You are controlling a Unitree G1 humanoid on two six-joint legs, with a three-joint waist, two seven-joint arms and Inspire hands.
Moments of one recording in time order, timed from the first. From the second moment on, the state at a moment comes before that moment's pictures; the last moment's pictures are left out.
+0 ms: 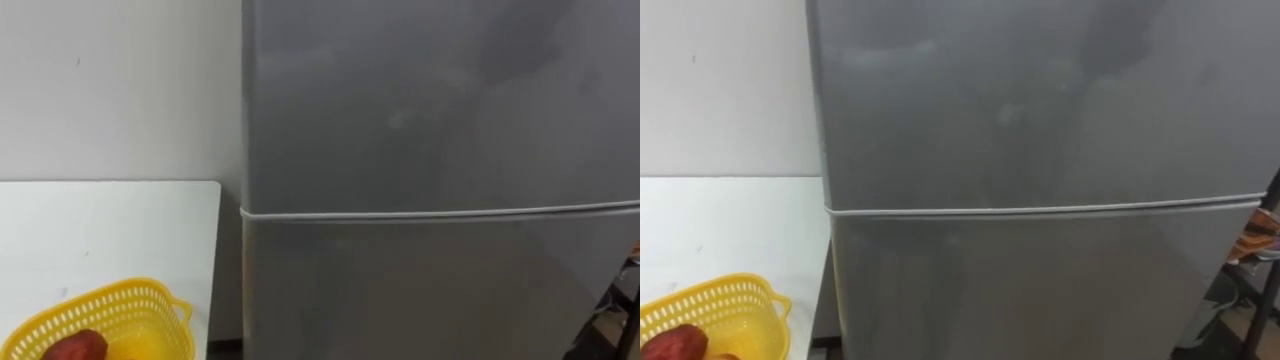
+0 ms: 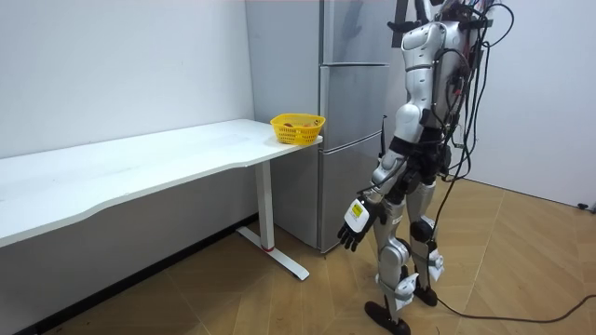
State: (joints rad) left arm 0.28 0.30 0.08 1.12 0.31 -0.09 0.04; right arm -0.03 -0.66 -0.48 -0.07 -0.04 -0.39 -0.77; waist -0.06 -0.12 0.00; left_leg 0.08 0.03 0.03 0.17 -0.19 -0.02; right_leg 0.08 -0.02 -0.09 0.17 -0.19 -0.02
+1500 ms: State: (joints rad) left arm 0.29 0.17 0.17 1.11 0.37 0.05 0.09; right arm 0.21 -0.22 -0.06 1.24 0.16 -0.06 -0.06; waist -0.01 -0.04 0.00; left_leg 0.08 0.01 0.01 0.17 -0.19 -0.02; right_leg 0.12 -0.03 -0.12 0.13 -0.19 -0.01
